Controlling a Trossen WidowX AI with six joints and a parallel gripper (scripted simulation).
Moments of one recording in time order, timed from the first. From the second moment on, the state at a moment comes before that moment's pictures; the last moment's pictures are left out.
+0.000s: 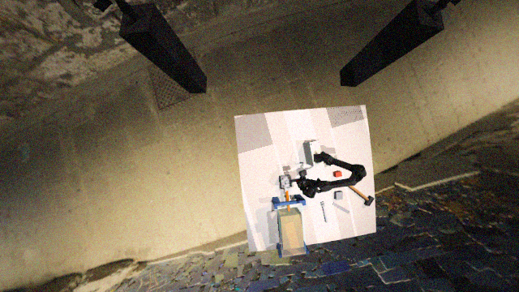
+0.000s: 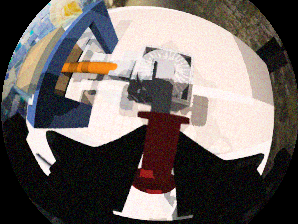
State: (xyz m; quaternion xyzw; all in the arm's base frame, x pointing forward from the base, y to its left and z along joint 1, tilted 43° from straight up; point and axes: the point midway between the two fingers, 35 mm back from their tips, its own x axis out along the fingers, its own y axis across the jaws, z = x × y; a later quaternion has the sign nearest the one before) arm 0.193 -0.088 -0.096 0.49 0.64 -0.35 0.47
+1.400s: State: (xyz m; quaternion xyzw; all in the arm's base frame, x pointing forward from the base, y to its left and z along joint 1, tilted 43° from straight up) arm 0.175 -0.093 -0.099 0.50 0.64 -0.35 0.47
